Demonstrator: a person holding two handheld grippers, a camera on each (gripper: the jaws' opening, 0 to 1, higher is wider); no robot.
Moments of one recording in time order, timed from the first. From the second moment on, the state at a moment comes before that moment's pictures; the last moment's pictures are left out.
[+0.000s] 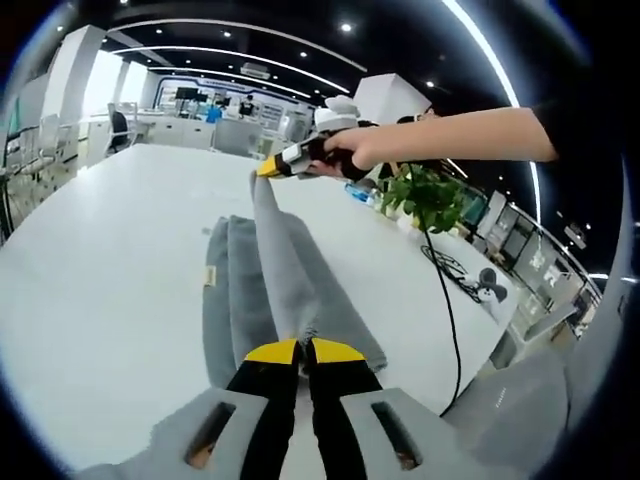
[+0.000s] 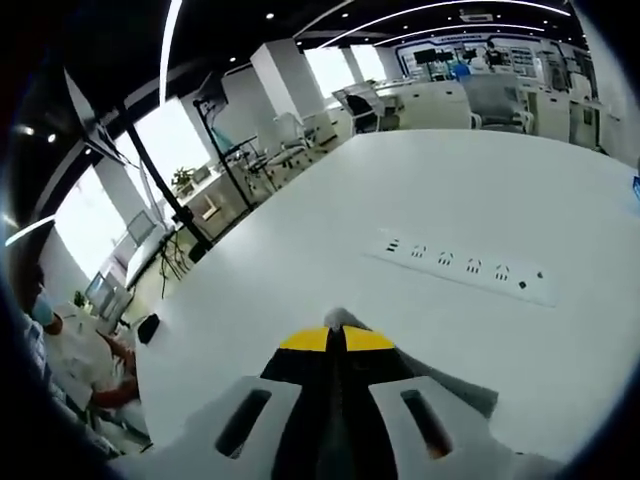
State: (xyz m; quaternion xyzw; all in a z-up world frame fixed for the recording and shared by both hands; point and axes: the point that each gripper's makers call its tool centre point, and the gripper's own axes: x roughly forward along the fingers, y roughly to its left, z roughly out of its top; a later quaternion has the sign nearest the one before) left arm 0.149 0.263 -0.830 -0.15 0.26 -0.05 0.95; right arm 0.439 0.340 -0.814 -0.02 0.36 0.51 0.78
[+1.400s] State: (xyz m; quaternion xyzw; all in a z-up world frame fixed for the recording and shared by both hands) left arm 0.133 0.300 -0.891 -0.21 0.33 0.00 0.92; right arm 0.431 0.379 -0.894 -0.01 0.40 0.48 0.78
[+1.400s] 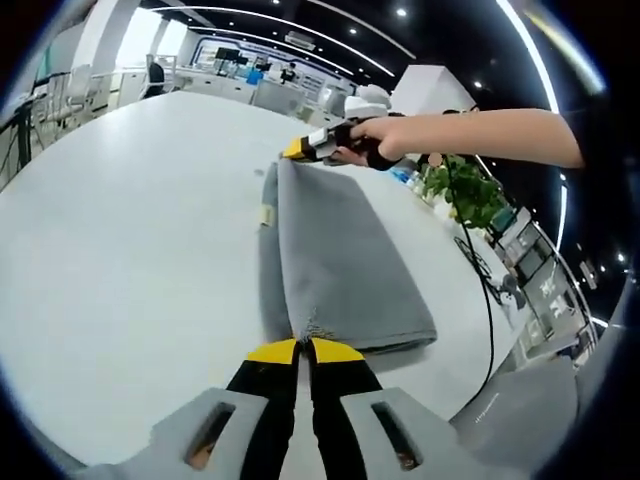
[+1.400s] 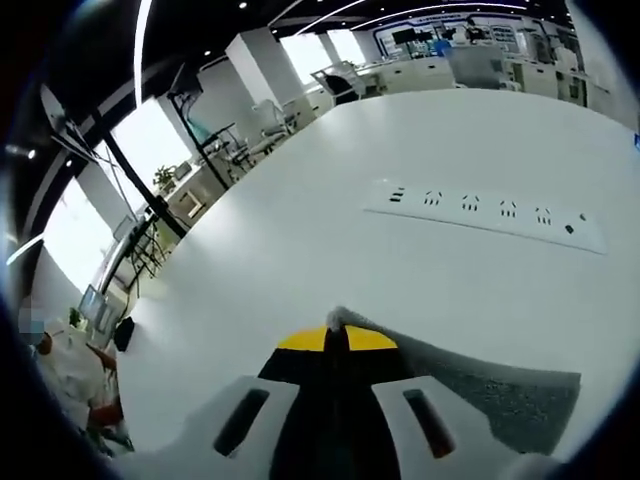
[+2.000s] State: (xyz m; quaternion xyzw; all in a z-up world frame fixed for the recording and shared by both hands) left arm 0.132 0.300 -0.903 -0.18 0.36 -0.02 0.92; right arm 0.429 0.371 -0.886 -0.04 0.40 0.50 0.77
